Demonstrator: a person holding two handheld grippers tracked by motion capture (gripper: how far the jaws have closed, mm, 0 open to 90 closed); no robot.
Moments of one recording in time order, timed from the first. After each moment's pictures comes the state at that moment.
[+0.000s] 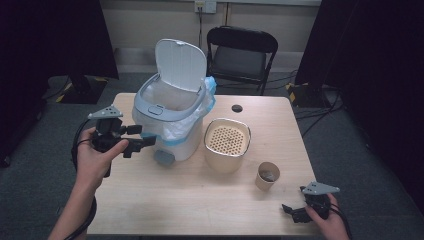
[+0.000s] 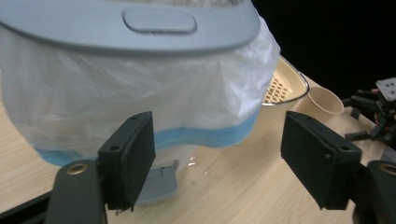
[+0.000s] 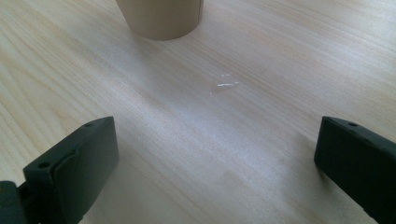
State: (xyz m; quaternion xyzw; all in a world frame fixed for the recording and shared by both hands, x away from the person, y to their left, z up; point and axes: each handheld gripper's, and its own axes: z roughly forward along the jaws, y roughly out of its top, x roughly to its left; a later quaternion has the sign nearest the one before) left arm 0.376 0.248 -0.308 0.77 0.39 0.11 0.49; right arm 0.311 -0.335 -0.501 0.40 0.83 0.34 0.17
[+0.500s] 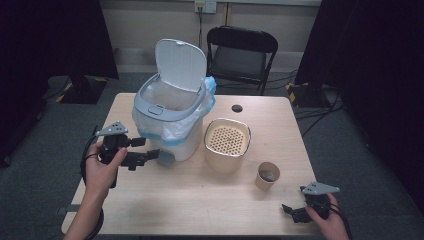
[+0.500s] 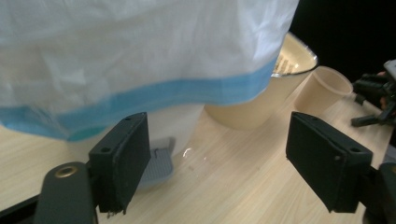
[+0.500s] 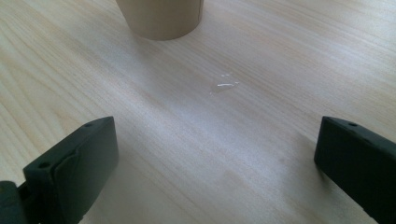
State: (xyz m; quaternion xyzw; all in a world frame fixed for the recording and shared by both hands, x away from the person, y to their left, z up) left arm 0.372 0.246 -0.356 0.77 0.39 0.10 0.49; right arm 0.312 -0.335 -0.501 0.40 0.83 0.34 0.17
